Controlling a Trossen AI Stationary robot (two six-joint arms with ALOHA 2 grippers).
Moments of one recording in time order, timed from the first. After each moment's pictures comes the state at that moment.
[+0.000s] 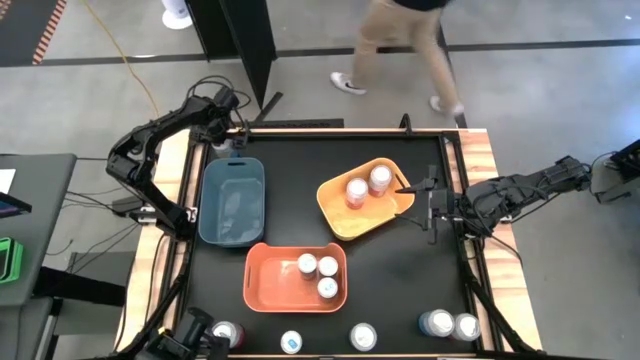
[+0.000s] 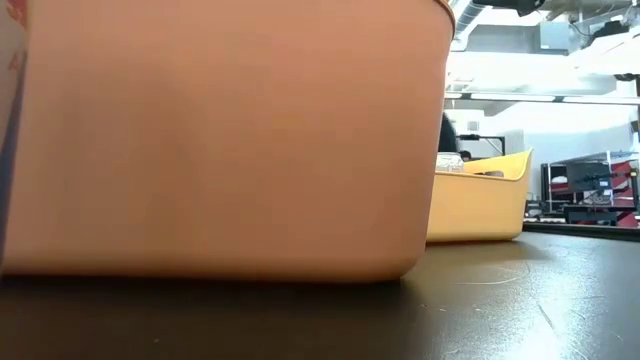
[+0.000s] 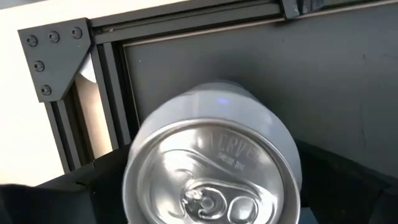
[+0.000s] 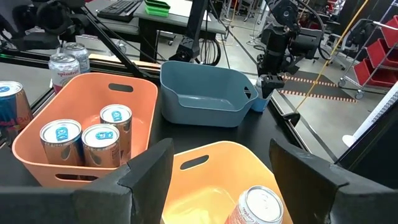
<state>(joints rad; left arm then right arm) 1.10 1.60 1.18 -0.95 -0.19 -0.31 0.36 0.68 0.75 -0.32 0.50 -0.08</state>
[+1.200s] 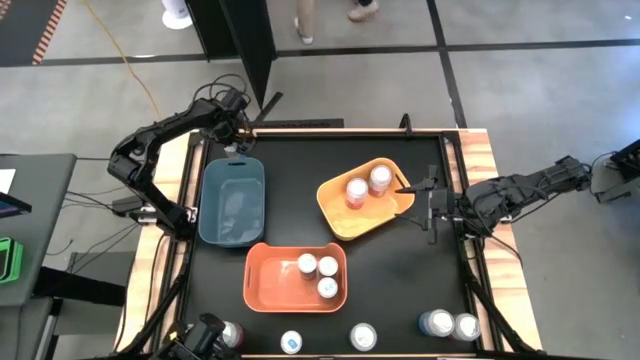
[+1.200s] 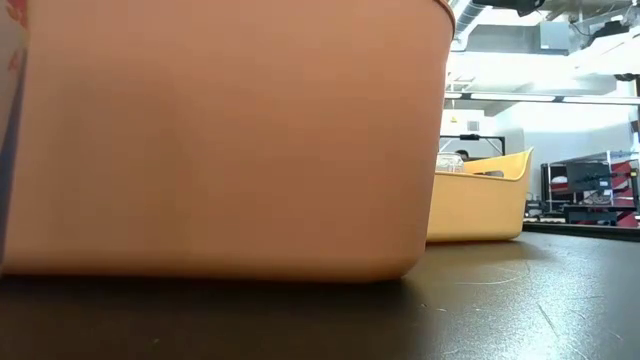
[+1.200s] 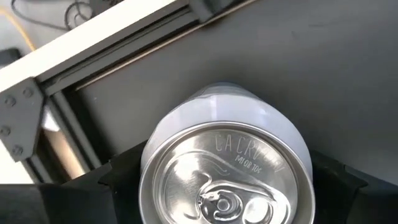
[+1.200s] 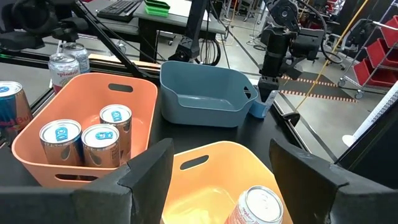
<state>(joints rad) 1.01 1.61 1.19 -0.91 -0.13 -0.08 0.36 0.68 0.75 -0.32 0.50 -0.08</state>
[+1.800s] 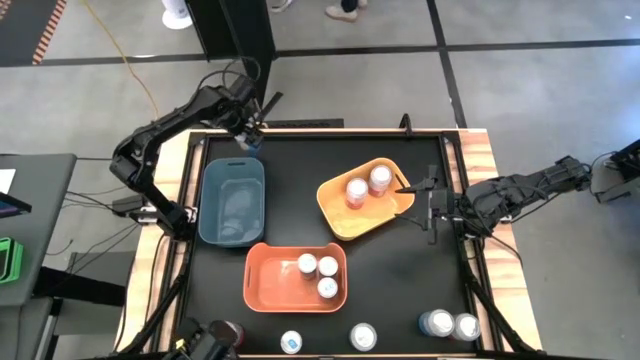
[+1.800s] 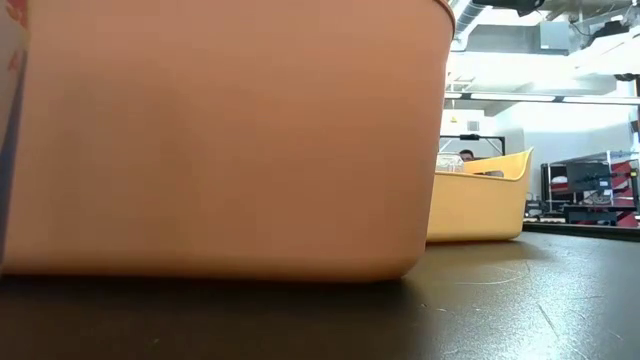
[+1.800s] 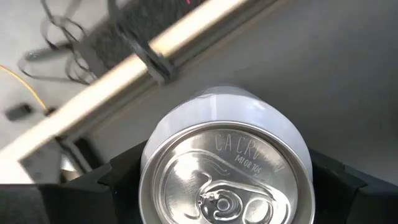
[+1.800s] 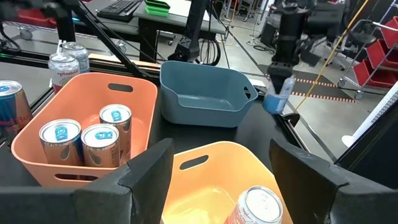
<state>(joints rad) 0.89 1.61 1.44 -1.05 -0.16 -0.04 0.36 0.68 0.75 -0.32 0.50 -0.08</state>
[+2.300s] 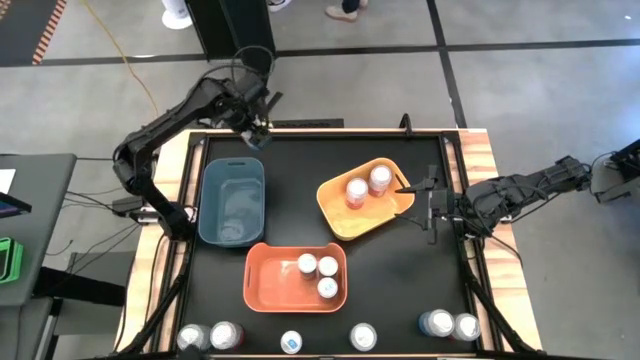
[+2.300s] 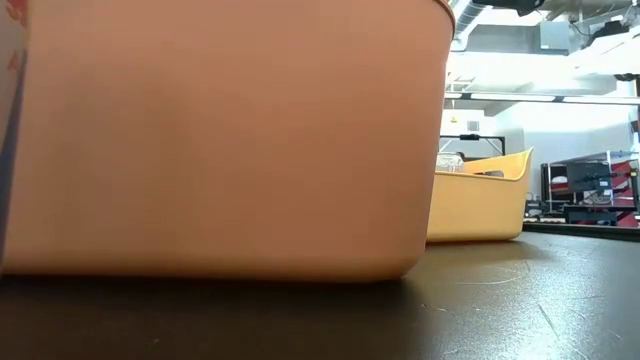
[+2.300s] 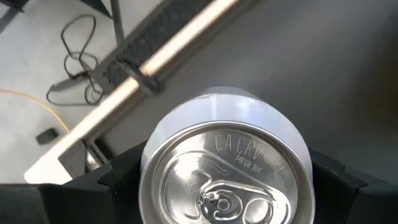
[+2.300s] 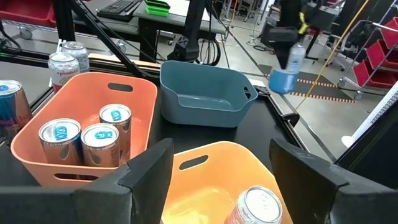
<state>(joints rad) 0.67 1.60 1.77 -1.37 -0.24 -0.15 0.36 0.68 0.75 -0.32 0.50 -0.08</state>
